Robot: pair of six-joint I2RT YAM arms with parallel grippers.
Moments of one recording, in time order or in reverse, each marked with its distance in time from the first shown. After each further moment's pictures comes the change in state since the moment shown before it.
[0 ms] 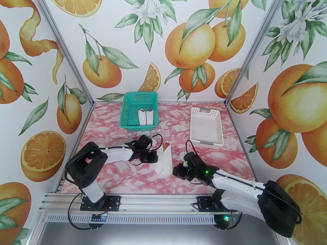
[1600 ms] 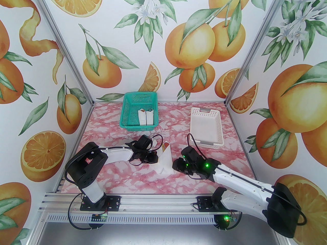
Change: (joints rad) left arm -0.006 0.000 -0.002 0.002 0.007 0.000; right arm 0.029 -0.002 0.254 -0.362 0.232 -0.064
